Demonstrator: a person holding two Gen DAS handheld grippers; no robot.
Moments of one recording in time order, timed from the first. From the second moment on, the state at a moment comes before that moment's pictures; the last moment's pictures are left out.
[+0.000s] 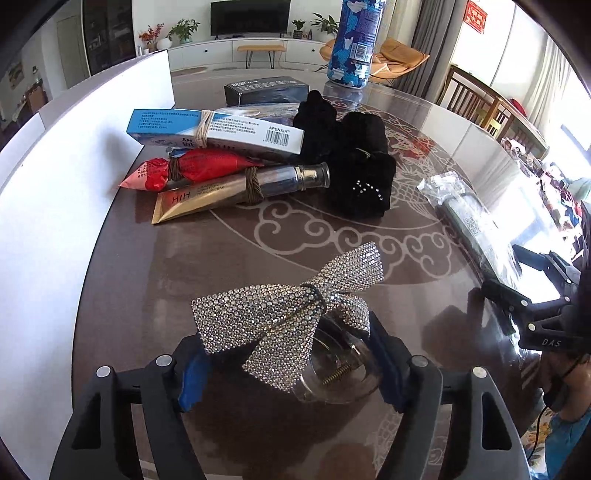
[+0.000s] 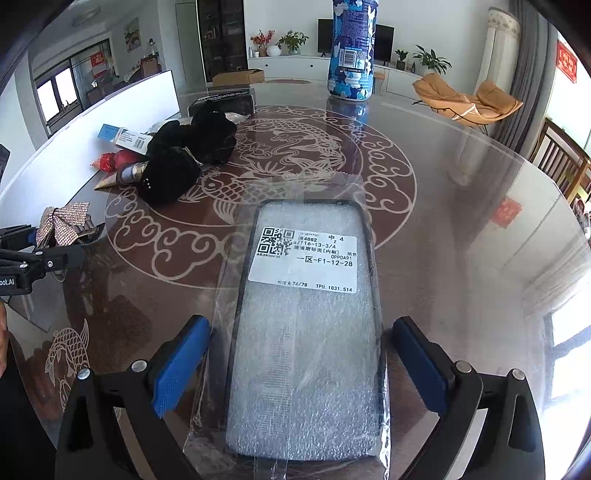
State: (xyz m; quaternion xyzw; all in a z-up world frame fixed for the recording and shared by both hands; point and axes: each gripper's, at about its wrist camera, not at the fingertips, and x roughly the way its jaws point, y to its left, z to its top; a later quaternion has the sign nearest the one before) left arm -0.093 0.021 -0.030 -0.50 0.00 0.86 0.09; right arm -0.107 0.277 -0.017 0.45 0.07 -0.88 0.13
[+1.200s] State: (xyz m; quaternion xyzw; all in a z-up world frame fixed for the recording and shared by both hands) left arm -0.060 0.043 -0.008 -0.48 0.04 0.87 0.10; right arm -0.126 0.272 0.006 0.56 0.09 -0.81 0.19
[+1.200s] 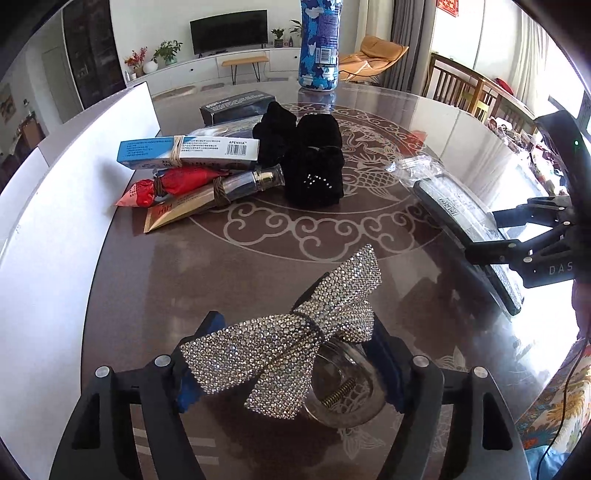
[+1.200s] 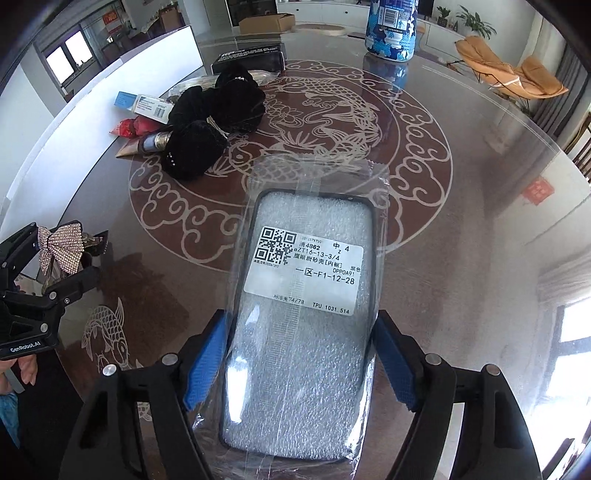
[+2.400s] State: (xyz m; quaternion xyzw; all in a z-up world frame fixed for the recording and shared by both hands) left arm -0.046 -0.205 0.119 -0.41 -0.08 0.90 -0.09; right arm -0.128 0.028 0.138 0.44 0.08 -0.80 0.40
